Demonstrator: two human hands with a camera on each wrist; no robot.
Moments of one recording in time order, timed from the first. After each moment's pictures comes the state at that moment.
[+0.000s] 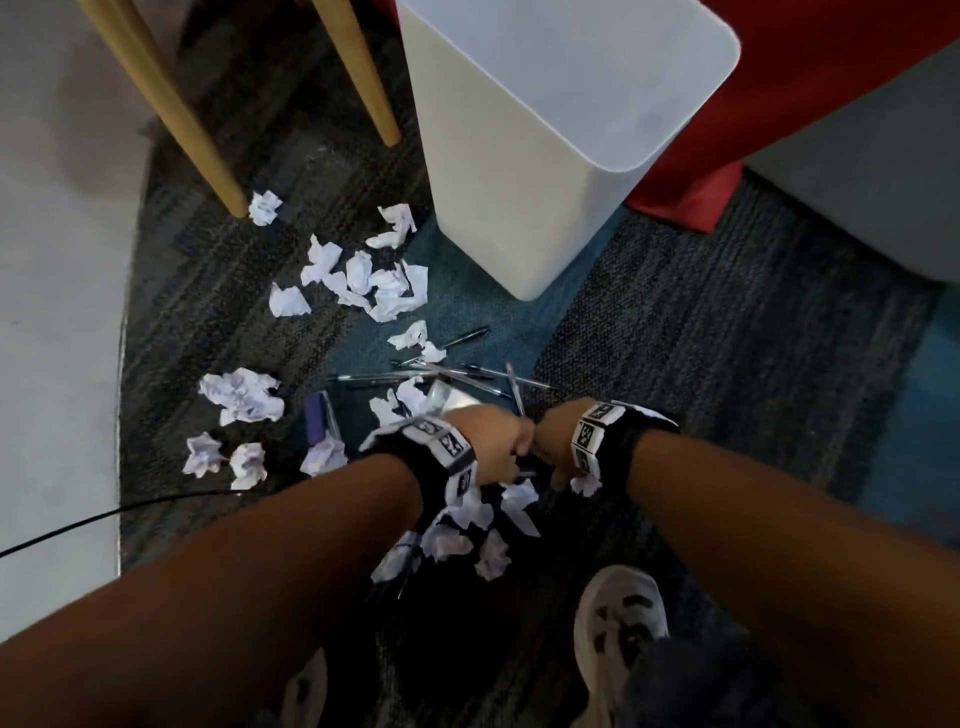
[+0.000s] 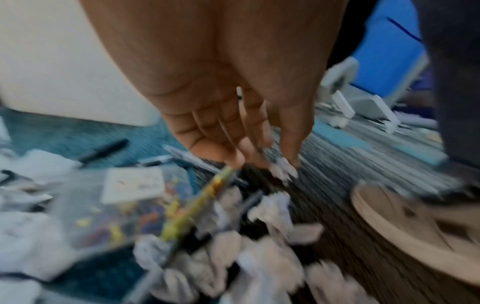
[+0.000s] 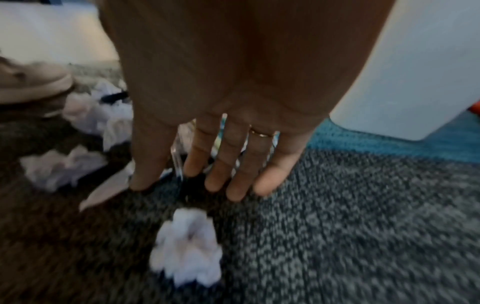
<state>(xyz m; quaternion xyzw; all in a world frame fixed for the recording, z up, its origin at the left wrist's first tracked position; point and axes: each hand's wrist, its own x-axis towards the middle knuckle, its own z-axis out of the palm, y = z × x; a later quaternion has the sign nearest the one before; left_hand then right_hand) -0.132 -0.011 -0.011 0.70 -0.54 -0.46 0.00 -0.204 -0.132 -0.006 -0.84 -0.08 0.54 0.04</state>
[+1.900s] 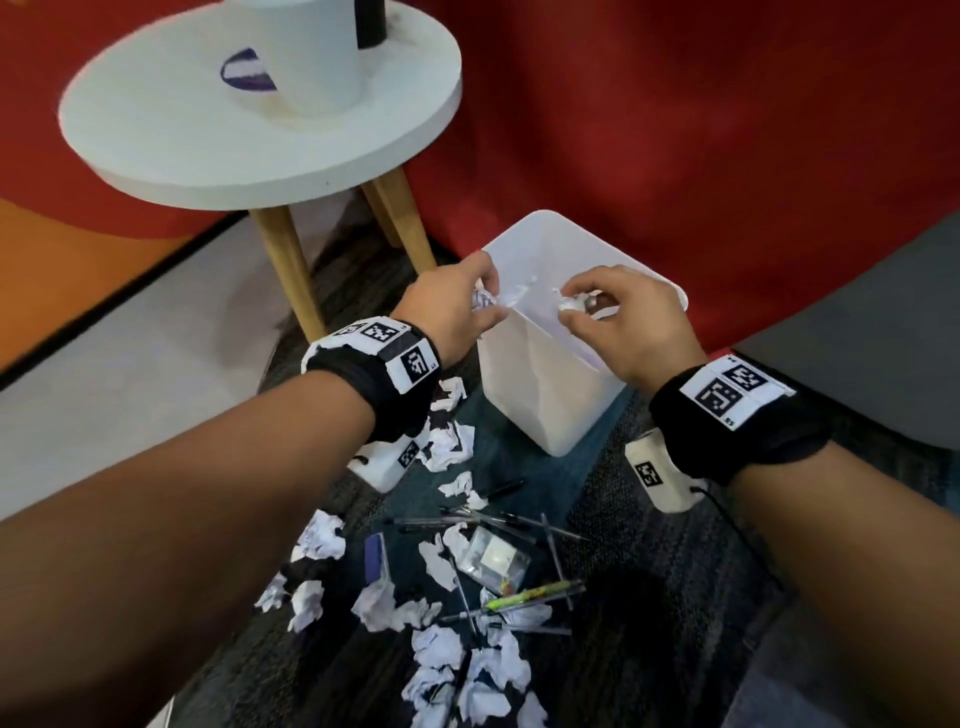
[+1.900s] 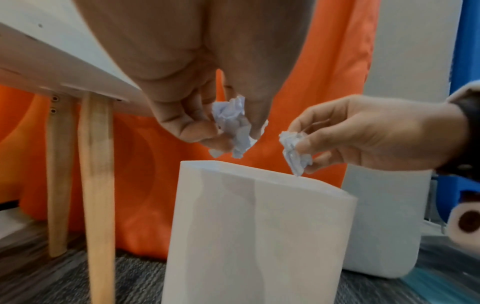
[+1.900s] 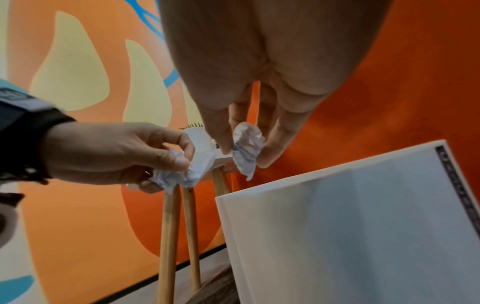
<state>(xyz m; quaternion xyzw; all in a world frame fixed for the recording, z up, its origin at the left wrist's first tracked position) 0.040 -0.045 0.201 0.88 -0.38 -0.09 0.27 -0.090 -0.207 0.187 -0.90 0.19 -0.21 0.34</state>
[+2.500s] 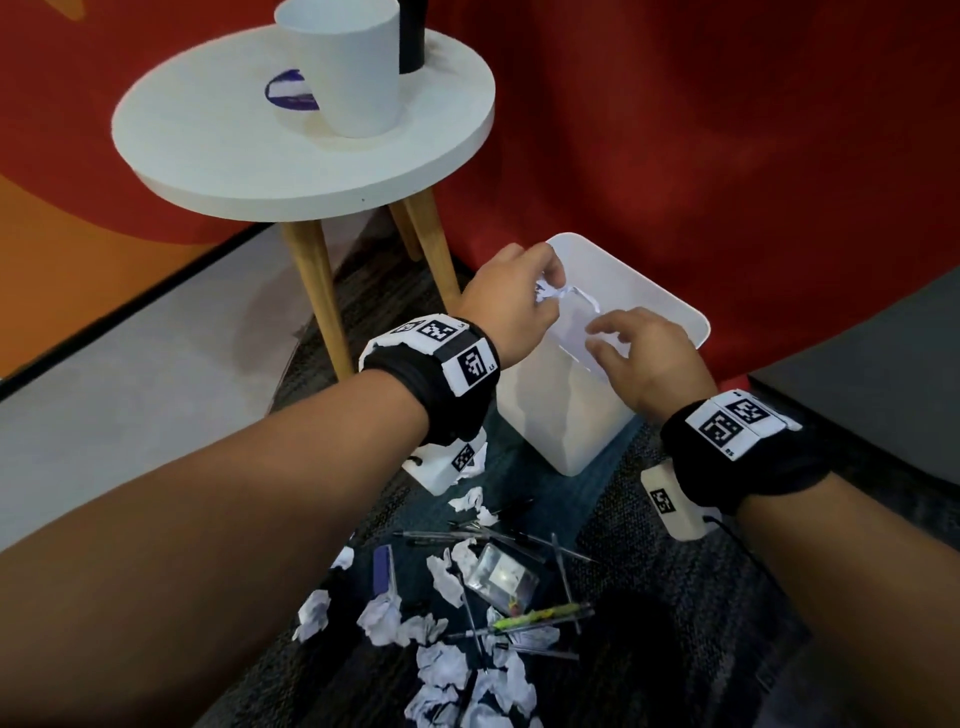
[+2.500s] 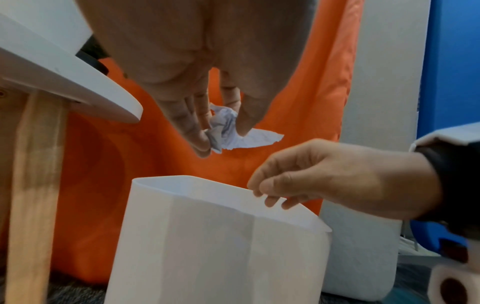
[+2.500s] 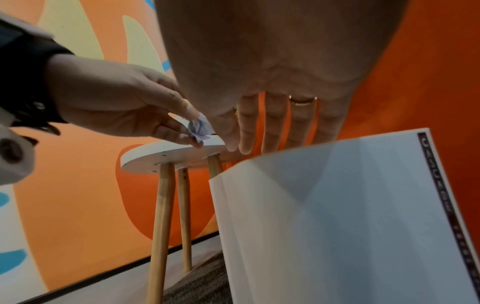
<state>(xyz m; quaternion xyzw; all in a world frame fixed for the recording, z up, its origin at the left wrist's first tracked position) 0.025 -0.068 0.224 0.85 -0.41 -0.06 0.33 -0.089 -0.215 0.166 -0.94 0.23 -0.12 0.22</state>
